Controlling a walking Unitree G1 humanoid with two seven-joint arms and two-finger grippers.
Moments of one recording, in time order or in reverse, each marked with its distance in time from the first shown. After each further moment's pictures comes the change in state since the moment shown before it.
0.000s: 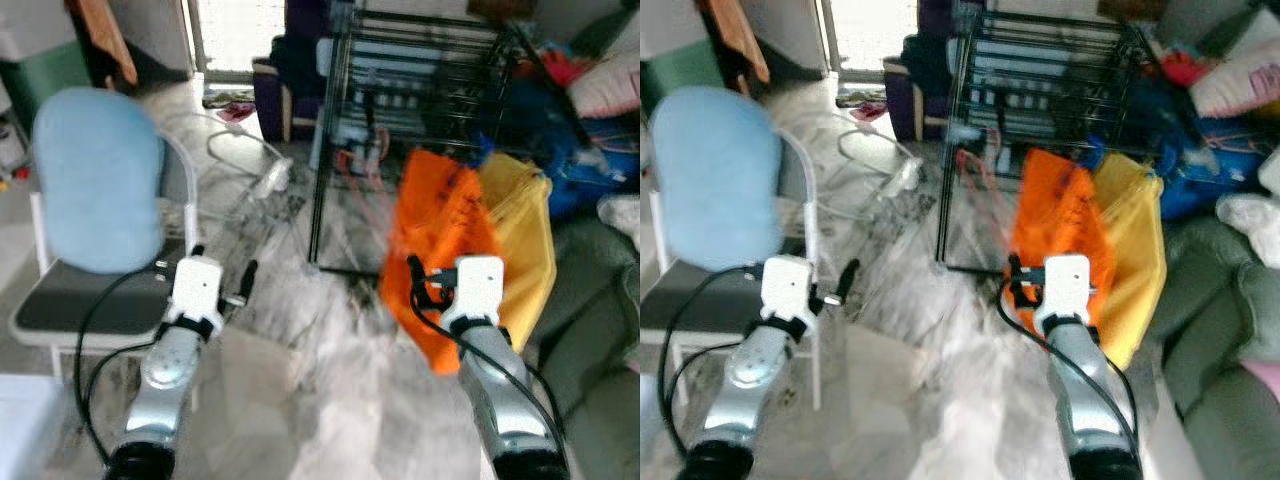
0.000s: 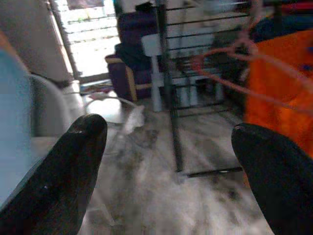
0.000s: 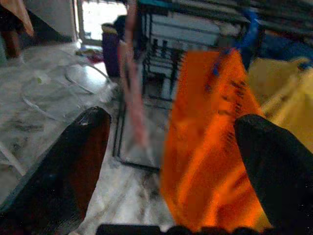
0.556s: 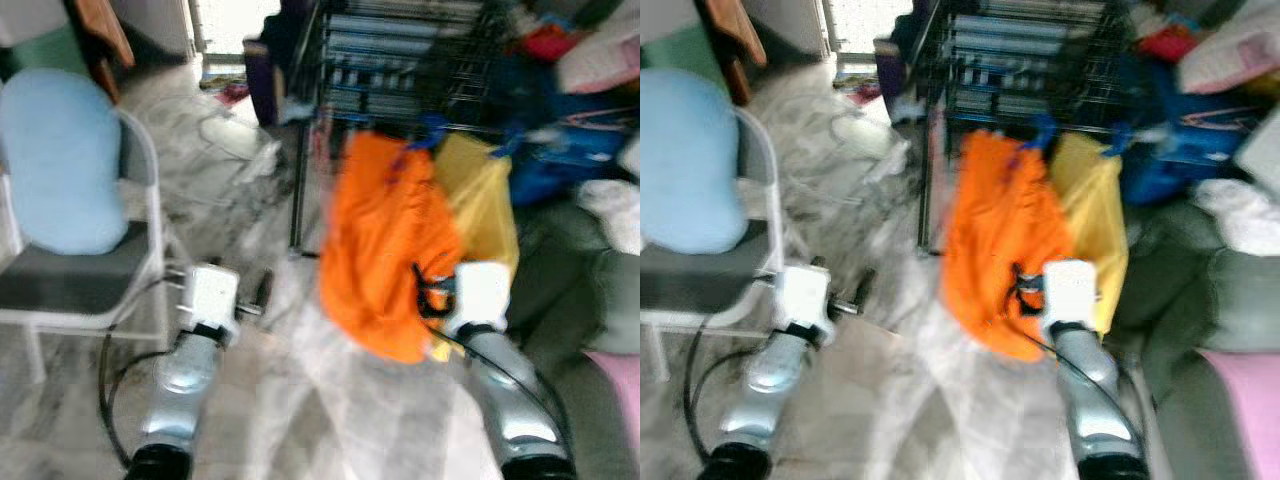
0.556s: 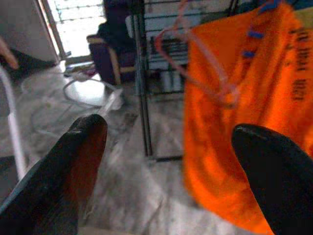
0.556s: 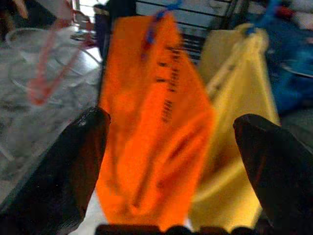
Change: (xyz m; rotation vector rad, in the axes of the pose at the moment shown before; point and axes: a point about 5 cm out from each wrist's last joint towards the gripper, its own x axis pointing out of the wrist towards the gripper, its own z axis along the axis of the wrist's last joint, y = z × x) left arm 0.000 -0.004 -0.010 -0.013 0.049 0.018; right arm -0.004 0.001 -0.006 0.013 0.017 0.035
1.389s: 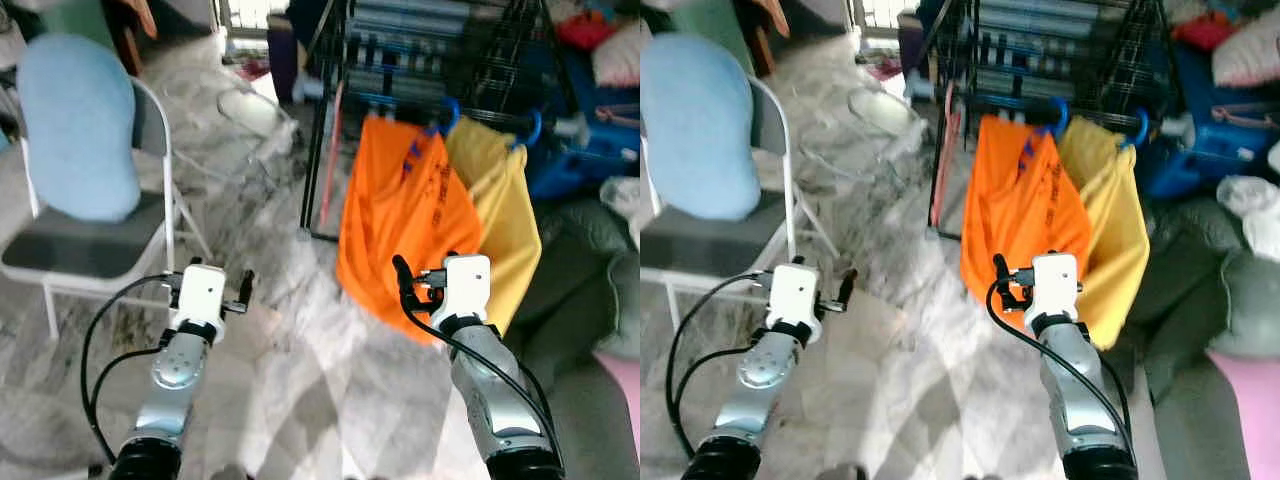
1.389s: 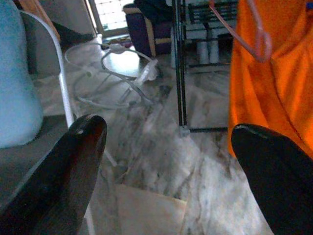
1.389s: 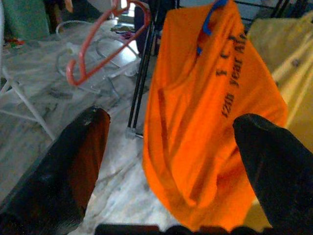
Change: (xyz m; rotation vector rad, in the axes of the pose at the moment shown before) left arm -0.001 0.013 -0.009 0.059 0.056 0.069; right arm 0.004 0.016 0.006 0.024 -0.025 0.059
